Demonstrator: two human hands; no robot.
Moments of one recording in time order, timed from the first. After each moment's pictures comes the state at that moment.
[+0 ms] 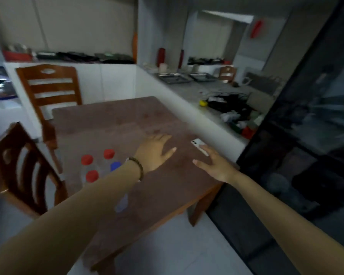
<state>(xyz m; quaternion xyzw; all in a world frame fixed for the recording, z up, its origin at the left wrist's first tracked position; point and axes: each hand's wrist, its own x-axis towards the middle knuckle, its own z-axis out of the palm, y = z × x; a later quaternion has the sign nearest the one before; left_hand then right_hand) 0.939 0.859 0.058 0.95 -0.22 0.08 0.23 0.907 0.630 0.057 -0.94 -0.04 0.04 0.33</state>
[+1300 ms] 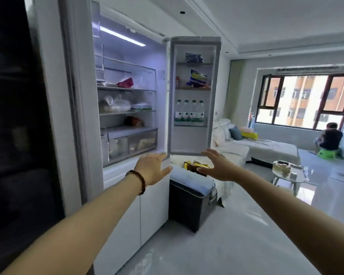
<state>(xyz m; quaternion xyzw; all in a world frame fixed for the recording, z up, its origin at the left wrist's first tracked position) 0.223 0.619 0.226 0.40 -0.90 0.01 0.18 0.000 0.704 0.235 -0.64 0.75 -0.17 0.02</state>
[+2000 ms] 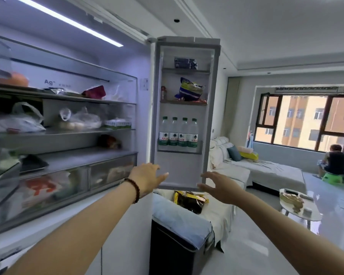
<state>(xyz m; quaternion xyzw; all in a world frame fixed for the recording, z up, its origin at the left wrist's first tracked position) -0.027 0.316 0.246 0.45 -0.88 0.00 0.16 -0.241 0.438 0.243 -0.63 0.76 -0.16 -0.02</state>
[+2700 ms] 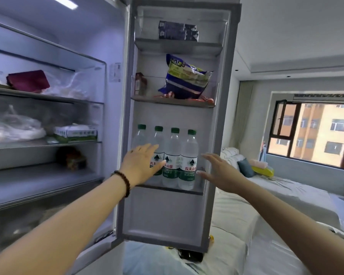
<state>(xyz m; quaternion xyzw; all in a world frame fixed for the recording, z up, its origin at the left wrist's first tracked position) -0.277 -0.022 0.287 0.43 -0.86 0.09 0.27 -0.512 0.083 0.297 -0.67 0.70 -0.23 -0.08</state>
